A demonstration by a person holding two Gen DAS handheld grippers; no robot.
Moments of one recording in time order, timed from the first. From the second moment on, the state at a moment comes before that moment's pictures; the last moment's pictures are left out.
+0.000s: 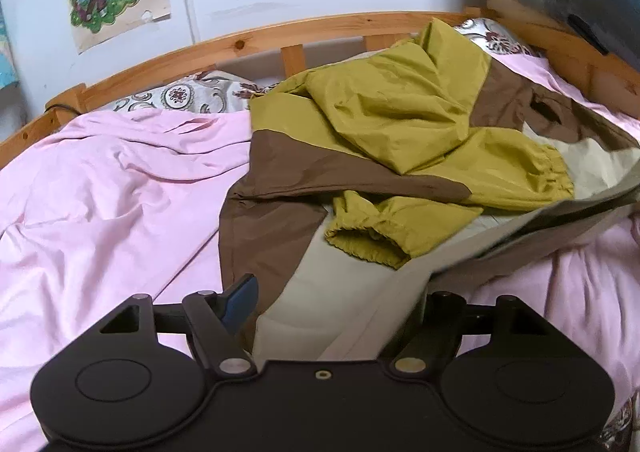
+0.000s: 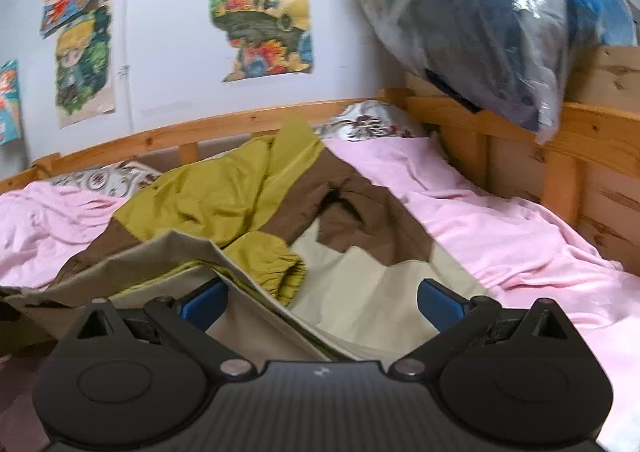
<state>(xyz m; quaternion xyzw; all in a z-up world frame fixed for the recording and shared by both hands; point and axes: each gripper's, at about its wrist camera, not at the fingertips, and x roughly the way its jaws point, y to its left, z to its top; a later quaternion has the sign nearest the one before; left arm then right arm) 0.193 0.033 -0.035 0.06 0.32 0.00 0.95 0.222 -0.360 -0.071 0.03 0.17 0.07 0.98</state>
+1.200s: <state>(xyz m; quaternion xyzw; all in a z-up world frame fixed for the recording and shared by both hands) 0.019 0.086 0.052 0.02 0.20 -0.05 0.98 0.075 -0.328 0.011 -0.12 0.13 0.05 0.98</state>
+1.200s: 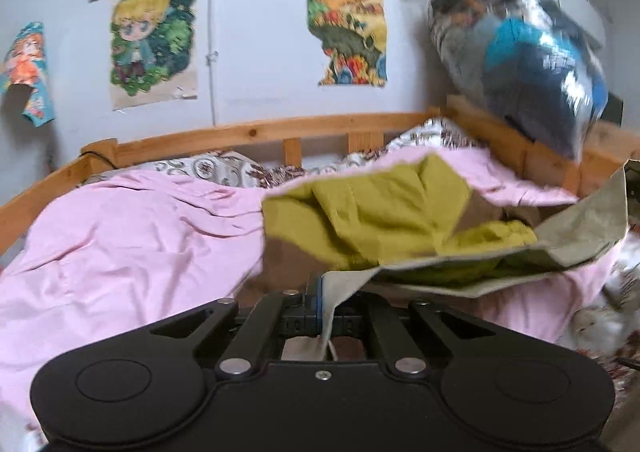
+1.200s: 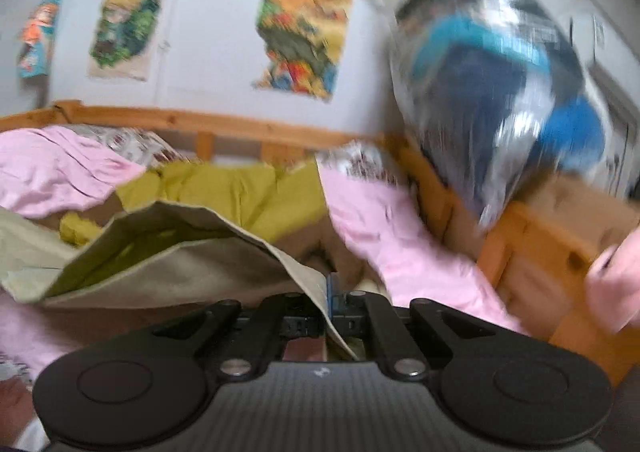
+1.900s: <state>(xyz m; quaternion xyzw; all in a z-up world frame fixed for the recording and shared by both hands) 0.257 0.134 0.134 0.02 0.26 -0.01 0.97 0.253 -0.268 0.085 -0.20 0.09 0.06 0.97</state>
